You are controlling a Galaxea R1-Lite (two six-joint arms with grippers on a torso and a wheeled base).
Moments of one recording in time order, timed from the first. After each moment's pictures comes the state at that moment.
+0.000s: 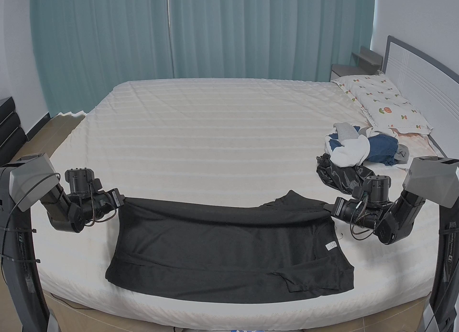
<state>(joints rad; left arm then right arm) 0.13 2.37 -0.97 -0.87 -0.28 -0.34 0.10 2.35 -0.80 -1.06 0.28 0.51</state>
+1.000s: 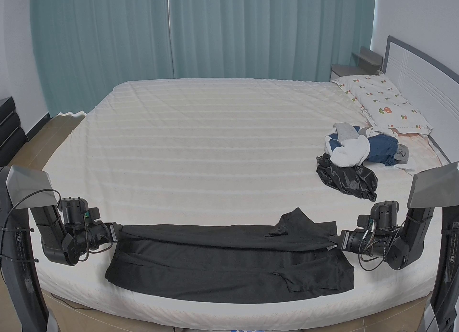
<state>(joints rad) 0.14 2.35 -0.57 -1.18 -0.29 -0.12 0.11 2.32 -0.46 -1.22 0.29 0.37</state>
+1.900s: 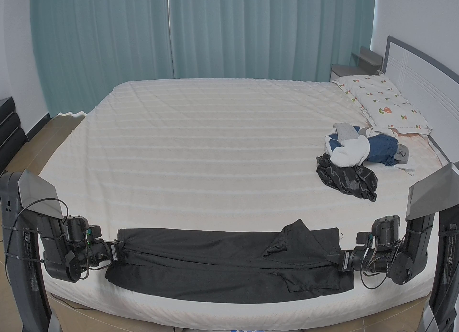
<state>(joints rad) 0.16 2.46 -0.42 -1.38 -0.28 0.00 0.14 2.34 -0.28 -1.33 0.29 0.26</state>
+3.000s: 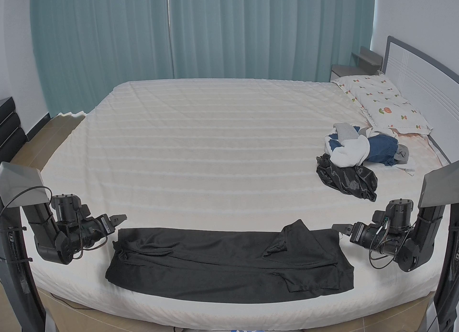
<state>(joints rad) 0.17 2.28 -0.51 -1.19 -0.29 -0.40 0.04 2.27 -0.35 -1.36 0.29 0.51</state>
